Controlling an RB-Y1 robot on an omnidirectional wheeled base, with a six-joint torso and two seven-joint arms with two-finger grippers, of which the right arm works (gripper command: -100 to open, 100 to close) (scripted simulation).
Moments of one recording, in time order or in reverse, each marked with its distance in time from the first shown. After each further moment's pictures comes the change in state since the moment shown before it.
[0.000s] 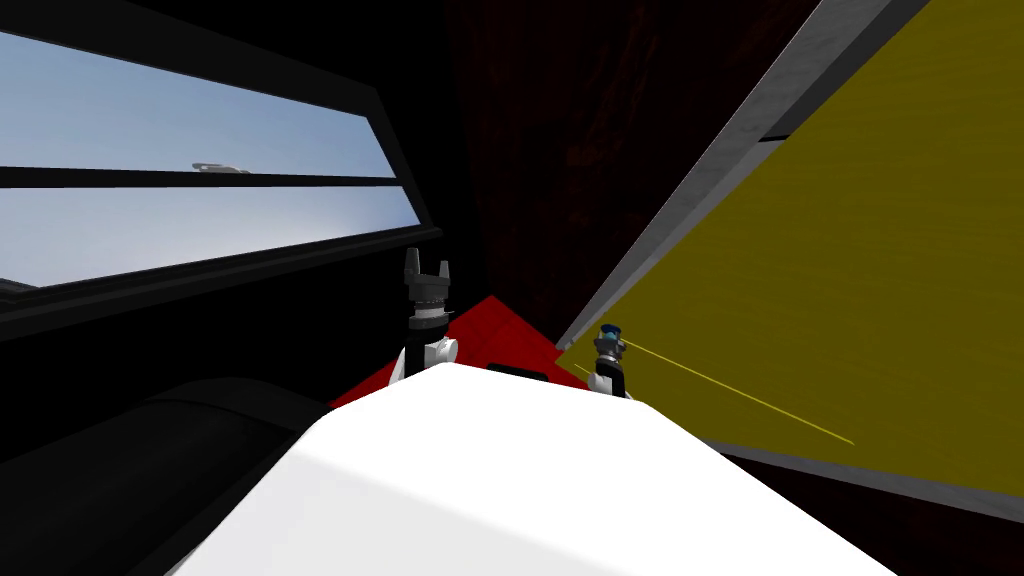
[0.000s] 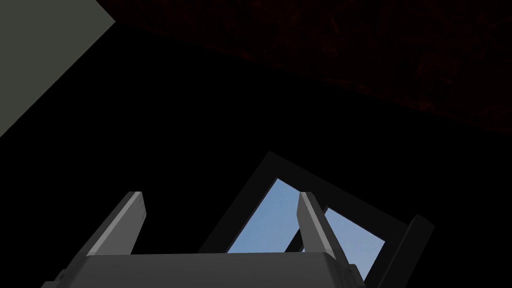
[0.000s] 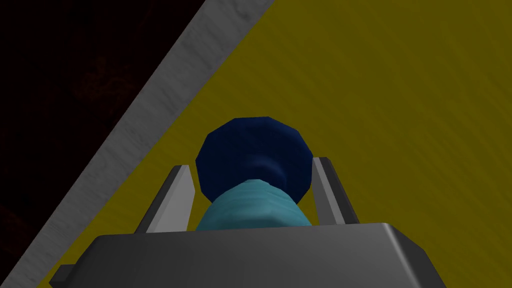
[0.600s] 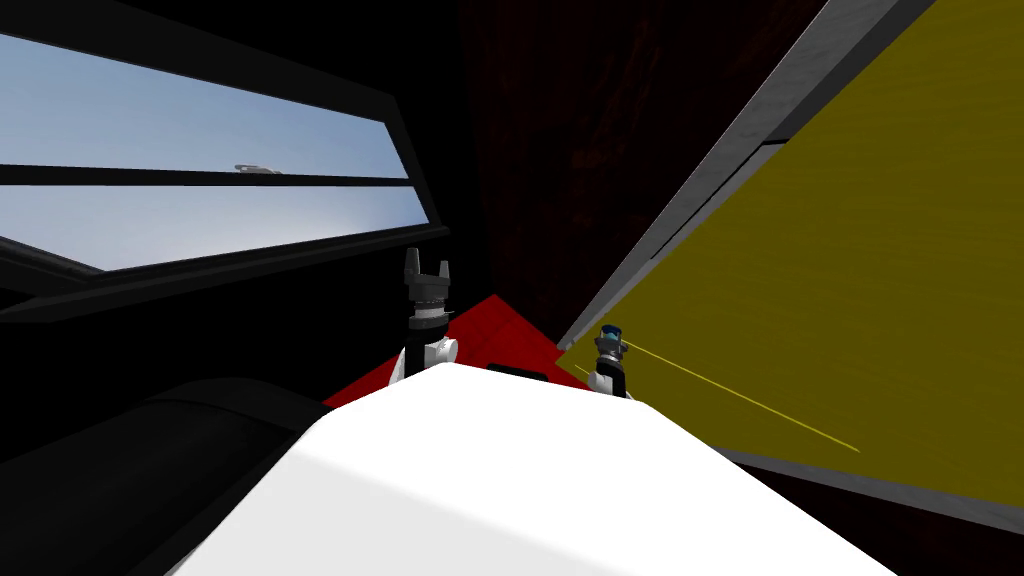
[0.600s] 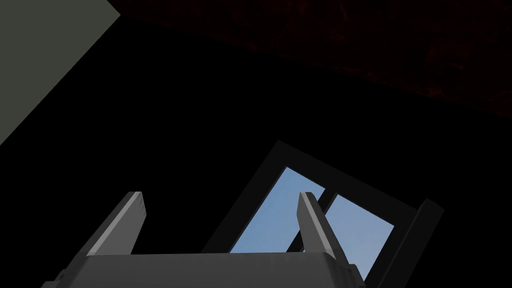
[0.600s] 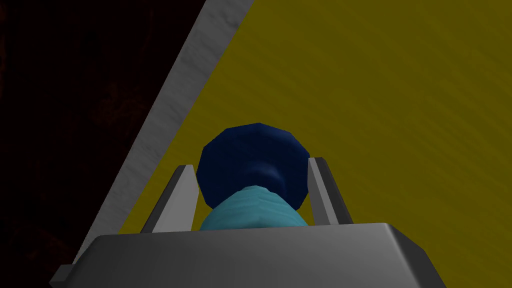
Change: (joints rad) arm -0.005 -0.005 0.008 -0.001 -0.043 0.002 -0.124
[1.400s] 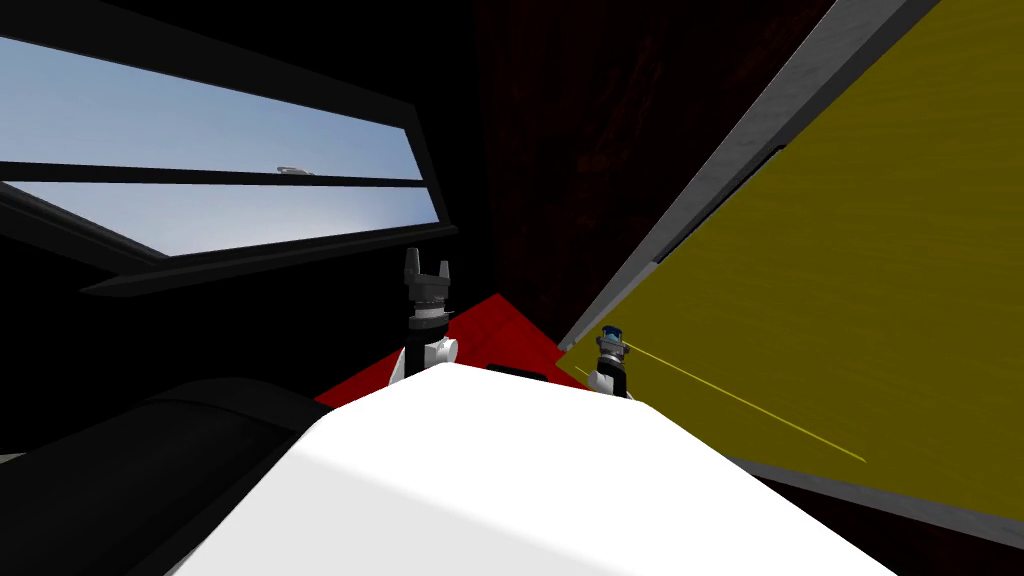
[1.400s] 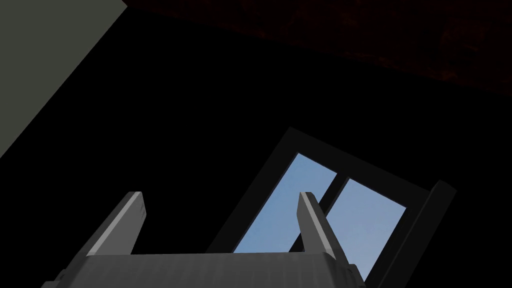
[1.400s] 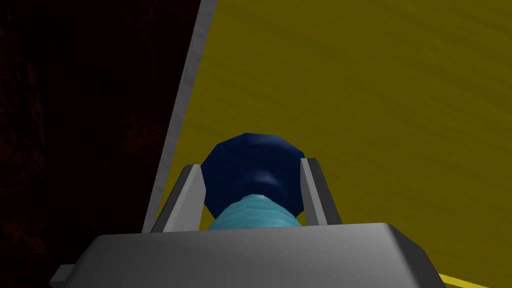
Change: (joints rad) arm -0.005 -0.006 0.011 0.002 -0.057 -0.004 -0.186
